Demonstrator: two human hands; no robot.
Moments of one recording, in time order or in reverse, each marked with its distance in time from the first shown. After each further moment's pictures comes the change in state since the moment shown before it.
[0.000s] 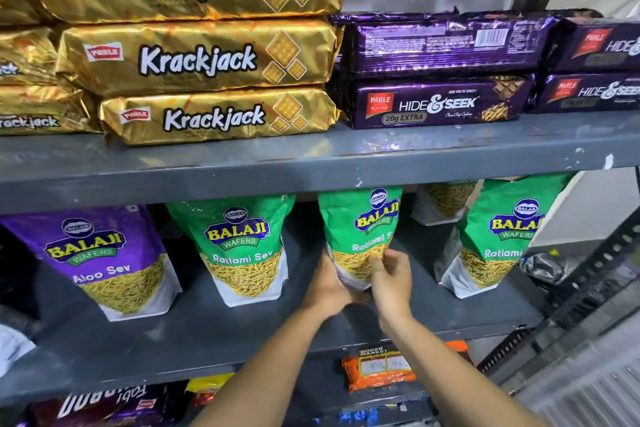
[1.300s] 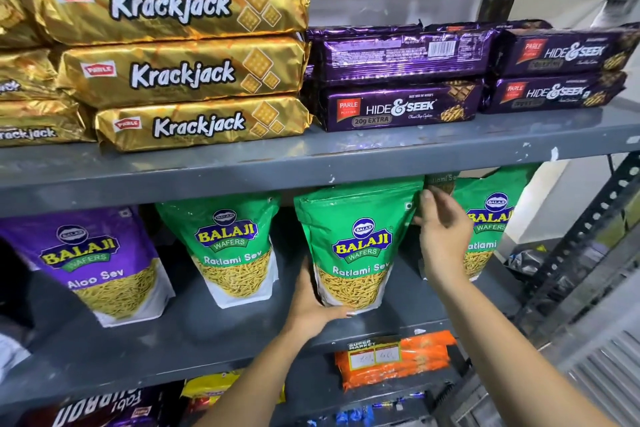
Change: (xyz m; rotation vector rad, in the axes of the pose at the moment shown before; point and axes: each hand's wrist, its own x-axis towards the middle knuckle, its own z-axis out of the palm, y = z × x) left_hand -0.045 -0.012 -0.022 0.035 -0.037 0.034; right_hand 0.022 -0.109 -0.067 0.250 0.123 -0.370
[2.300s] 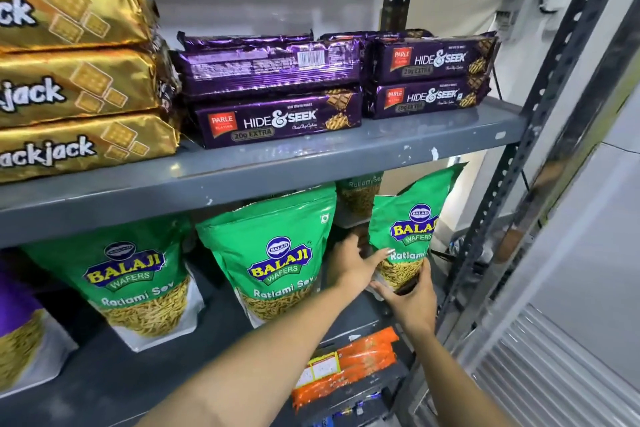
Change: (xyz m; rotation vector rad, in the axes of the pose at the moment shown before) left_hand 0.067 0.104 0.182 0.295 -0.010 0.170; right_hand 0.015 0.131 -0.156 -0.601 -0.012 0.058
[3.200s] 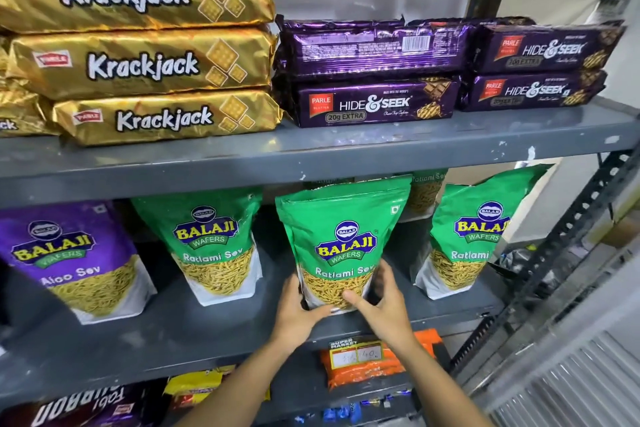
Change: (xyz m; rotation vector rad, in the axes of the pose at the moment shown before) left_hand -0.095 -0.155 -0.121 -0.329 0.110 -0.112; right_hand -0.082 -0.066 0.079 0.191 -0.569 -0.118
